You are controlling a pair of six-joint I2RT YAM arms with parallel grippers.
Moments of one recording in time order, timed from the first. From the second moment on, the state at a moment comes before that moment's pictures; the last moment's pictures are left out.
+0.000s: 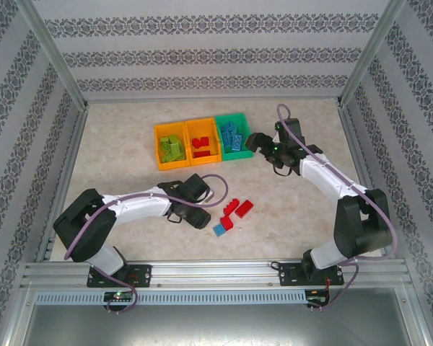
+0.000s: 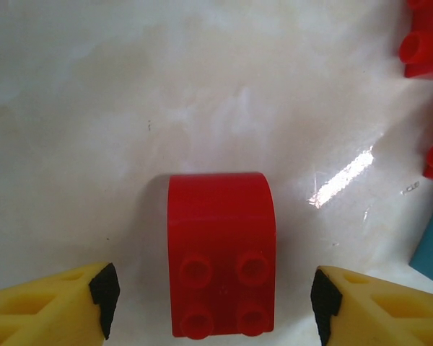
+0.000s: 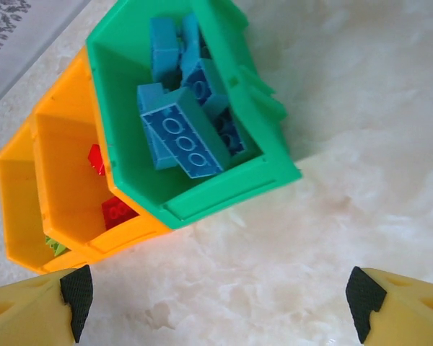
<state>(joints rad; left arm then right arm) -0.79 1.58 0.84 -0.51 0.03 -0.16 0.24 1.50 1.02 -0.32 -0.27 0.74</state>
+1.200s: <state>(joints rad) -0.54 1.80 1.54 -0.69 -0.01 -0.13 0.24 1.32 0.71 -0.32 -0.20 0.70</state>
